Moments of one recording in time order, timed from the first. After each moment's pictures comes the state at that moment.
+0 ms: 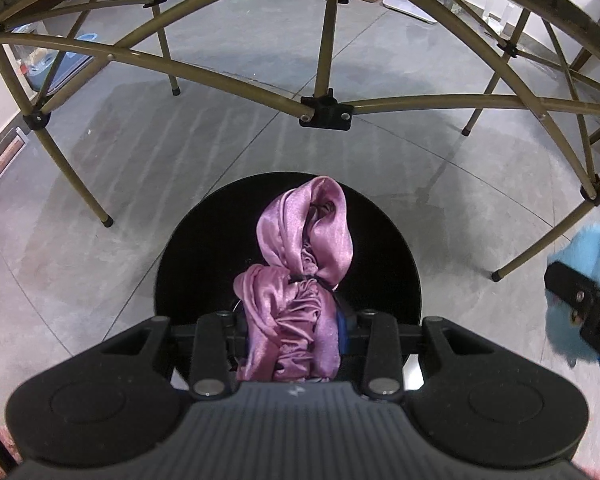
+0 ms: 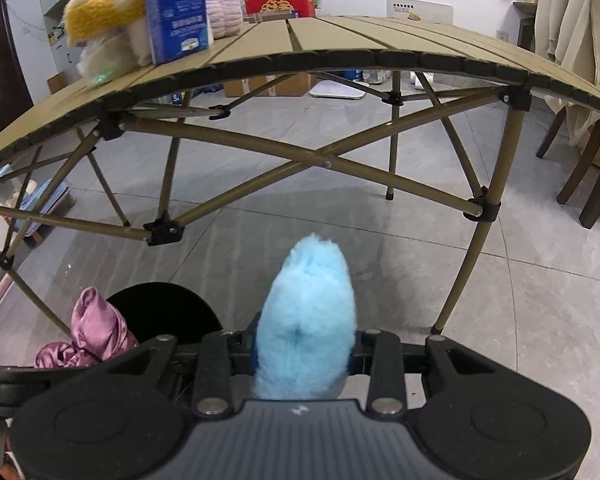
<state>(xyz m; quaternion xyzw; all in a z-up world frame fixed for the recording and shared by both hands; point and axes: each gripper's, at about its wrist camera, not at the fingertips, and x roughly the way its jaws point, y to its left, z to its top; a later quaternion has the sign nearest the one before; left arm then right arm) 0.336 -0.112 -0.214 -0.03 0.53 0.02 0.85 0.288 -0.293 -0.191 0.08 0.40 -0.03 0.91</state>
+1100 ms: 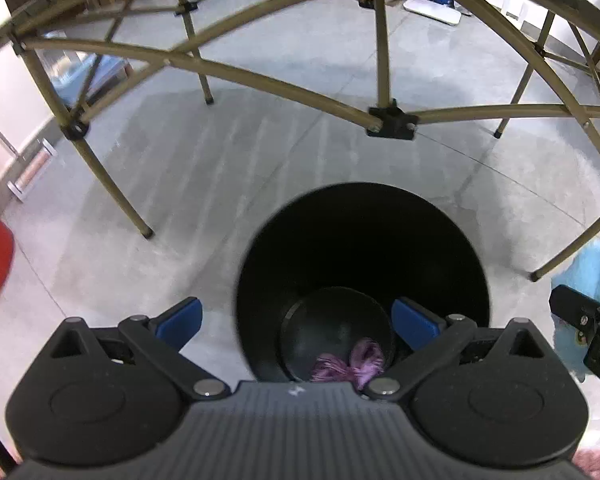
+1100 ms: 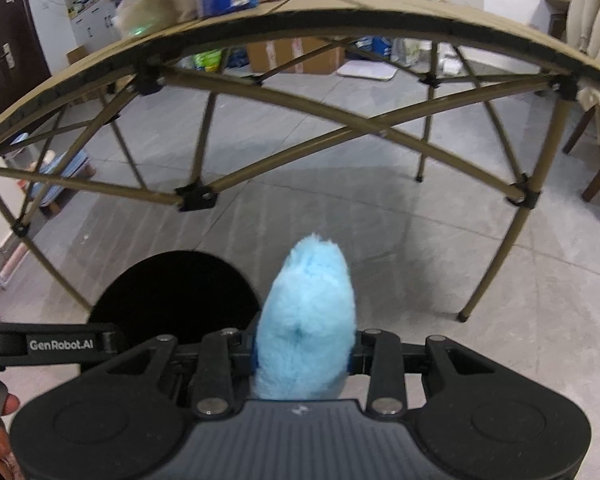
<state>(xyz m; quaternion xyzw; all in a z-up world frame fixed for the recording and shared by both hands) 0.331 -0.060 -0.210 0.01 0.51 0.04 0.86 0.294 -0.258 -0.203 0.07 0.43 0.01 0.90</state>
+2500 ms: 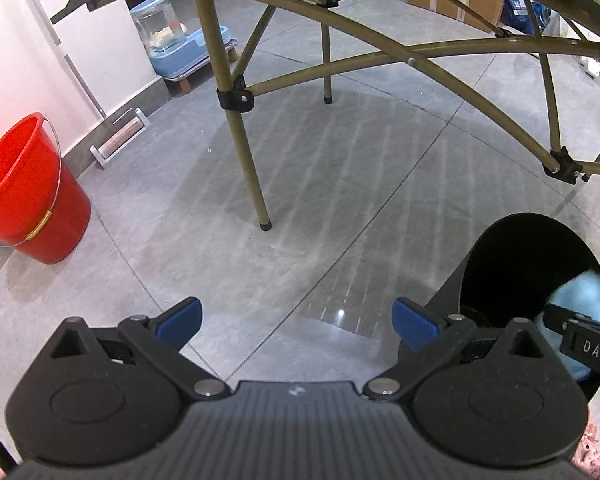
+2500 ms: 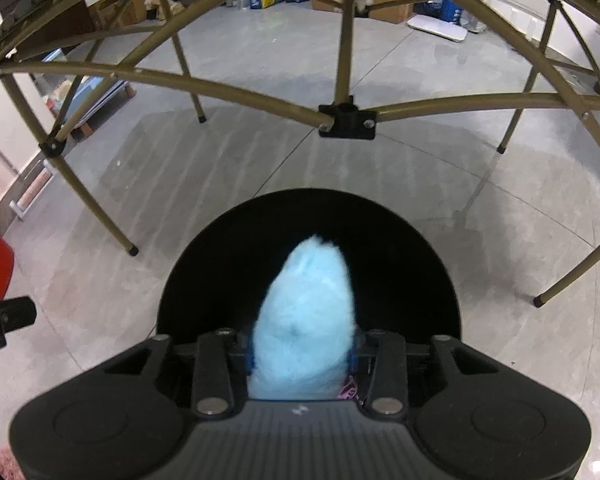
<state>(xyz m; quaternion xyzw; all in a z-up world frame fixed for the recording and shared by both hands) 0.308 0.083 -0.202 -0.02 0.51 0.15 0.85 0.344 -0.121 -0.245 0.02 0.51 0.06 0.86</state>
